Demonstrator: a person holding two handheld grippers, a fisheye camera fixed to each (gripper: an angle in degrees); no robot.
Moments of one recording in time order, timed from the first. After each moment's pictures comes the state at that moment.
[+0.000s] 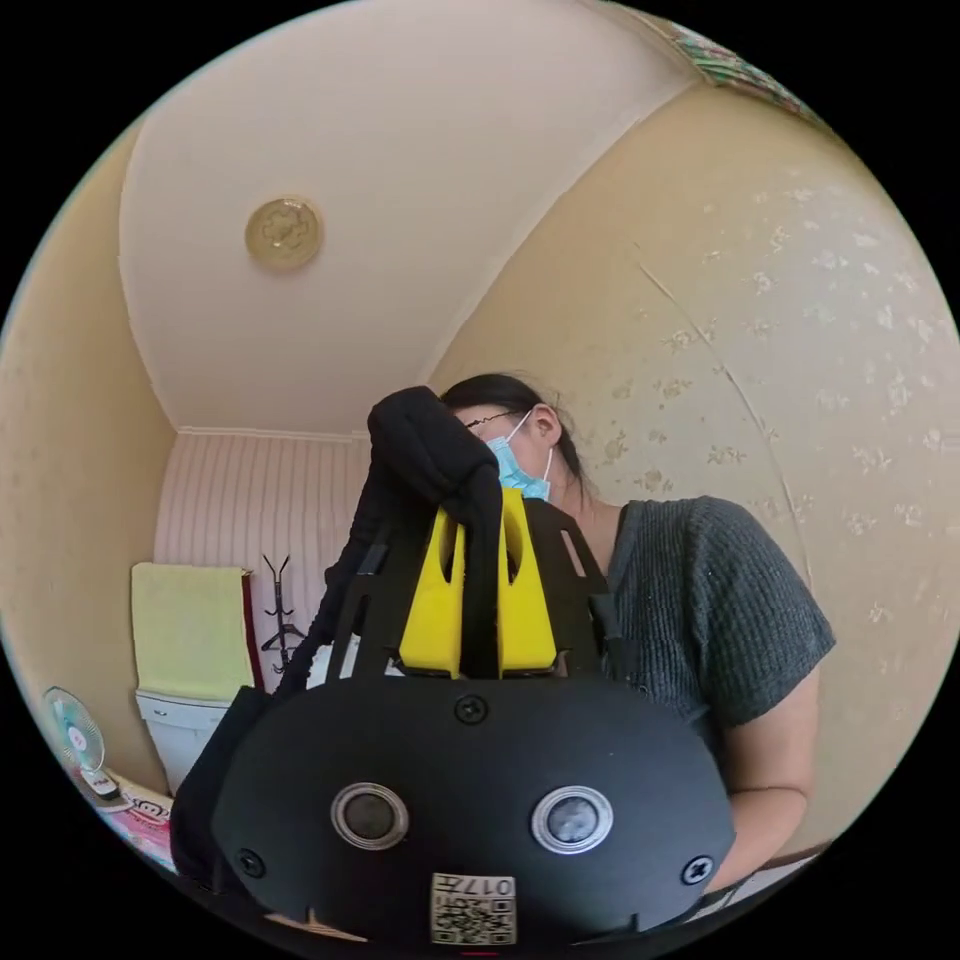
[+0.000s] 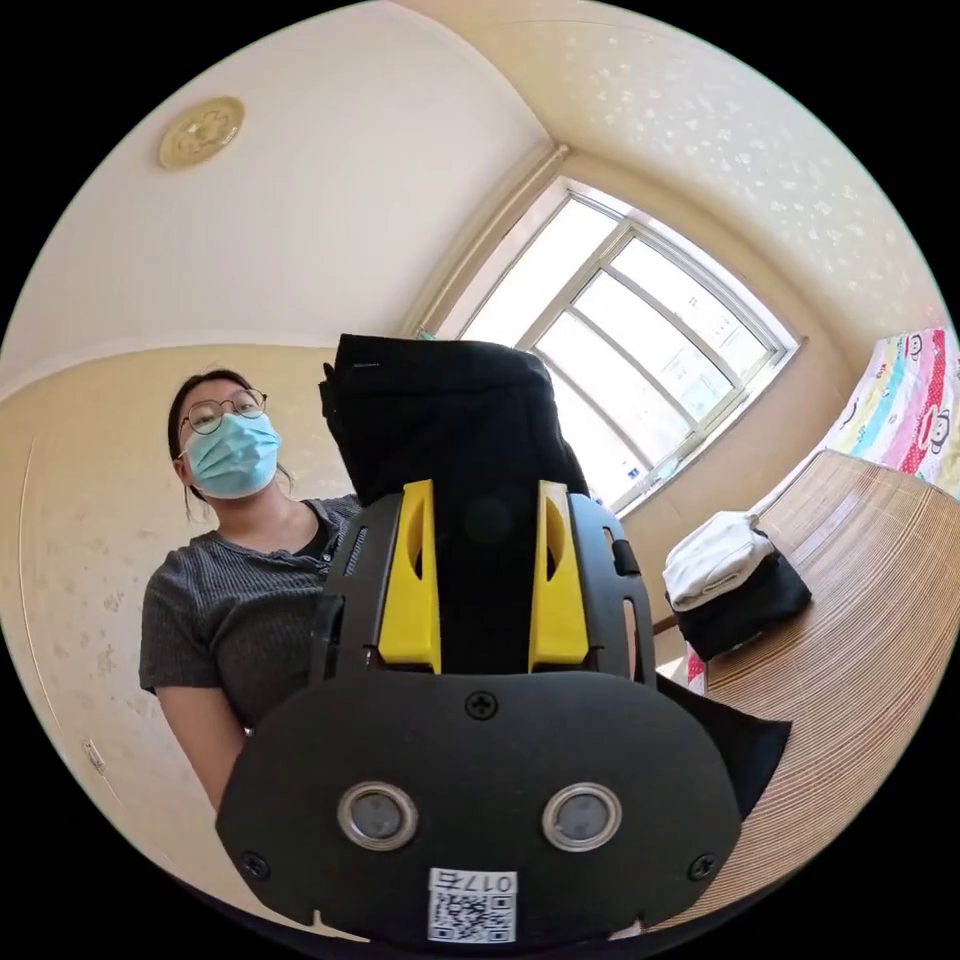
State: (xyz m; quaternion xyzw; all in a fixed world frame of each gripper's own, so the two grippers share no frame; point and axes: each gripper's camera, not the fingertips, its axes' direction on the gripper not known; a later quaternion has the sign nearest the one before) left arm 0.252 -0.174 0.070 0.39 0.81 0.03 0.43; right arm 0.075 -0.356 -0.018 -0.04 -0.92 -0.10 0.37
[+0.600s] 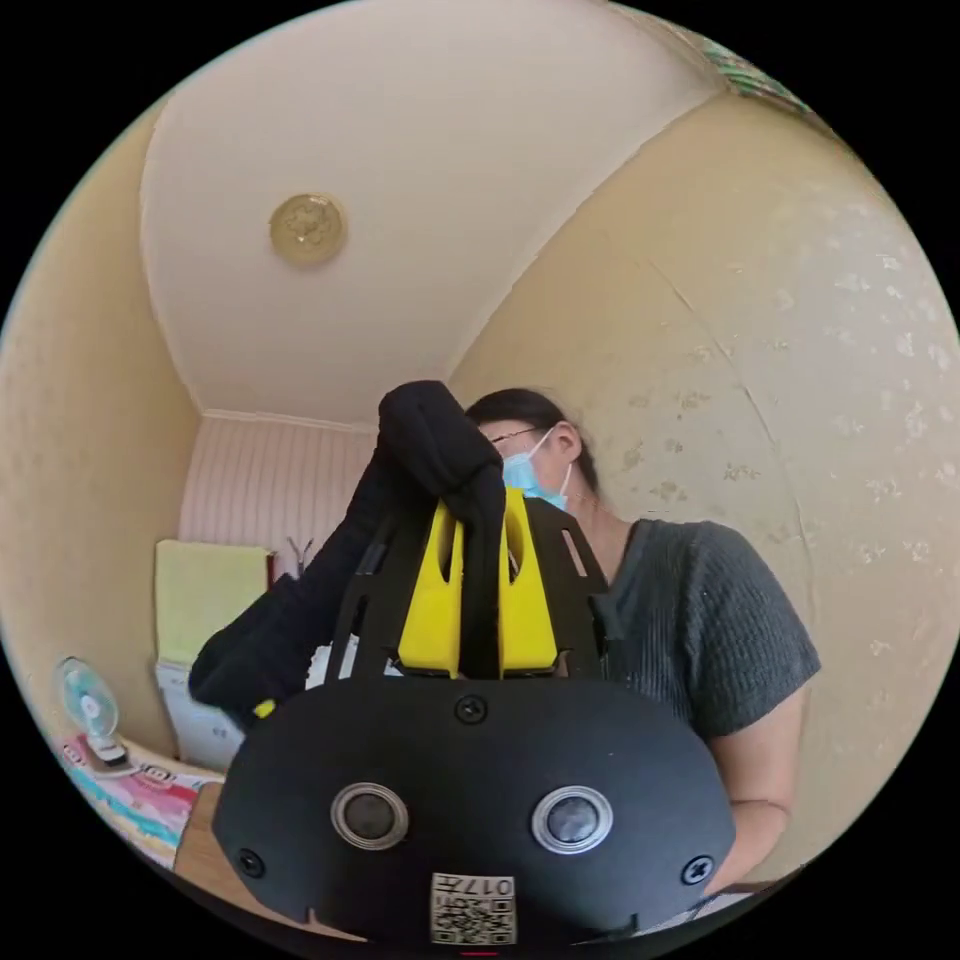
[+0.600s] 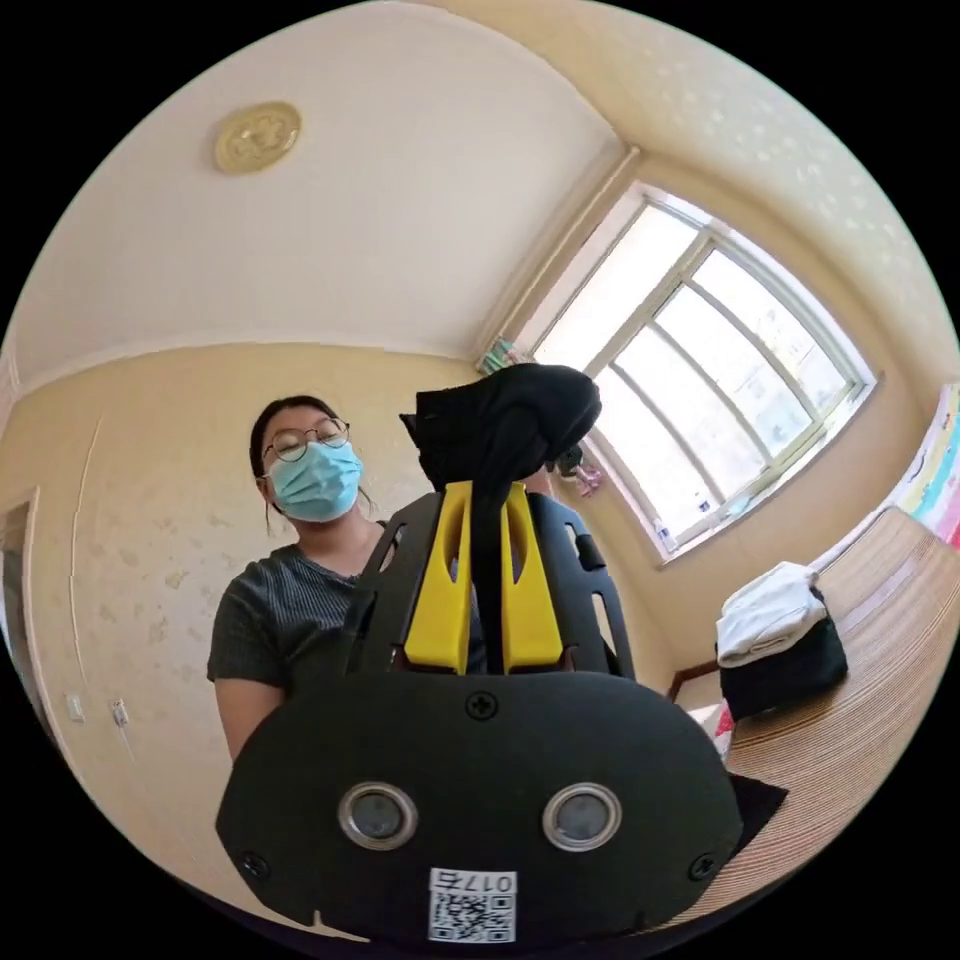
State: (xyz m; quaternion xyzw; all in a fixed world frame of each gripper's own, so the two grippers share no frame) left arm 0.239 -0.225 0.021 0.37 0.82 0.02 0.43; right arm 0.179 -0.411 -0.079 0.06 -0.94 -0.11 0.31
